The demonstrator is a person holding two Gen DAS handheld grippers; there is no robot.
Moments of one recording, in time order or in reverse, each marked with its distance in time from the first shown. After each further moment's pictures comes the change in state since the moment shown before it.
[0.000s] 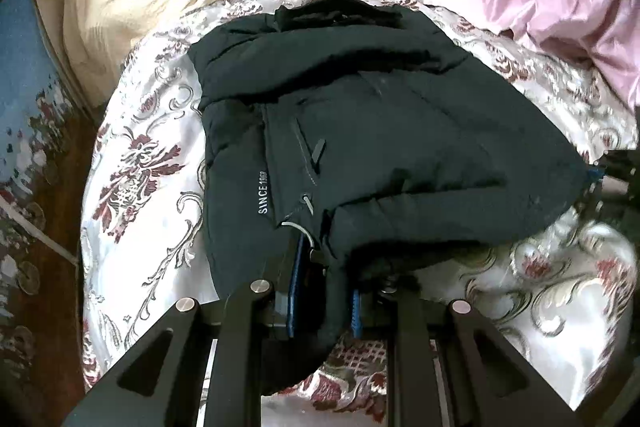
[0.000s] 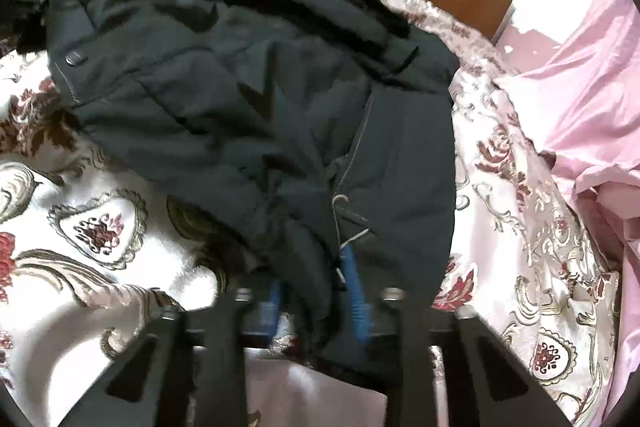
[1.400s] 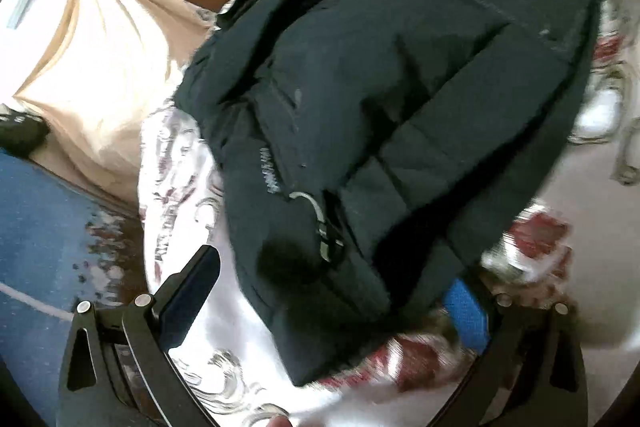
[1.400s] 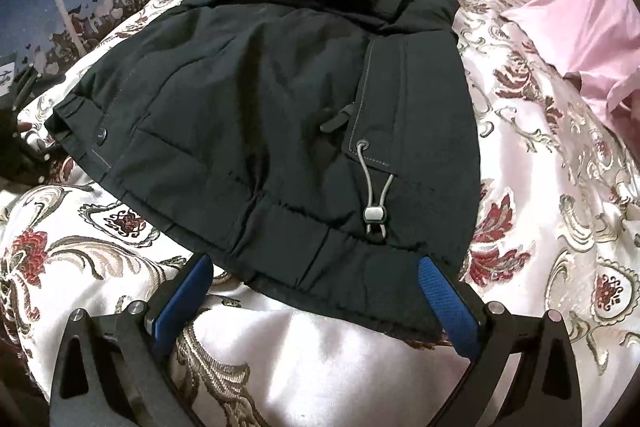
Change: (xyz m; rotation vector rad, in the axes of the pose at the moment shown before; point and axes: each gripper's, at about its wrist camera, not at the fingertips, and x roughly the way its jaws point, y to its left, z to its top) left arm 0.068 -0.018 -0.067 0.546 0.022 0.328; right arm 0.005 -0.031 -0.024 0.198 0.075 0.171
